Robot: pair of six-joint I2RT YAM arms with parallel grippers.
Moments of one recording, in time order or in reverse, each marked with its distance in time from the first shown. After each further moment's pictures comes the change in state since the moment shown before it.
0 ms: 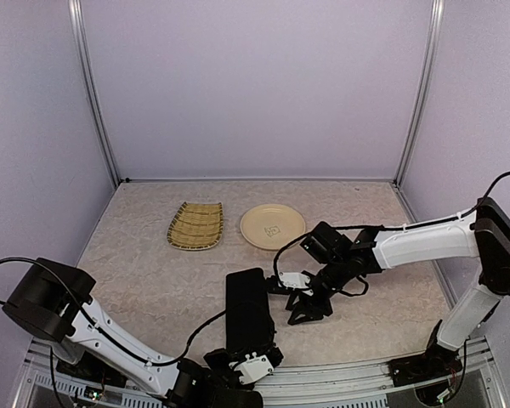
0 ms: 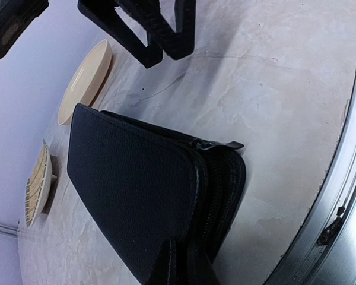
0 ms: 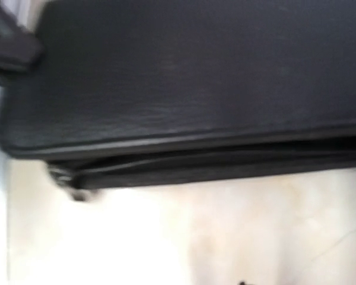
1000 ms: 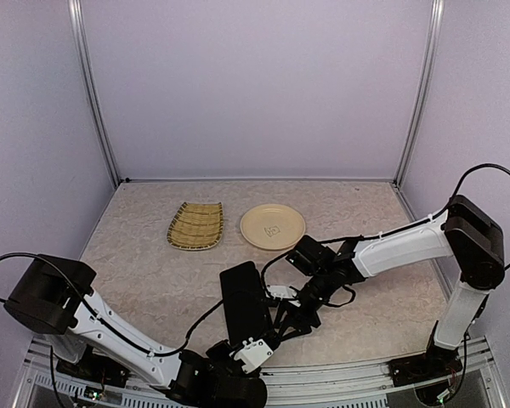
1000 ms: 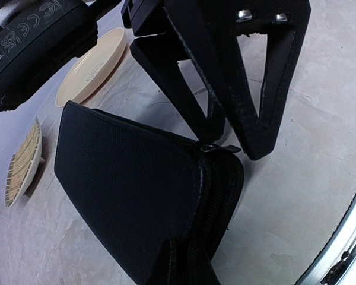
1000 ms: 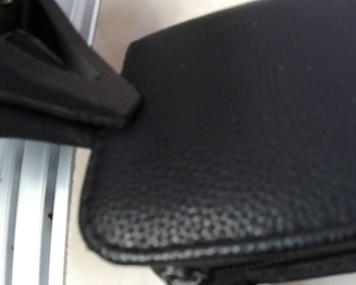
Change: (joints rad) left arm 0.055 -0.008 0.010 0.045 0.013 -0.133; right arm 0.056 0.123 0.008 0.084 -0.187 0.091
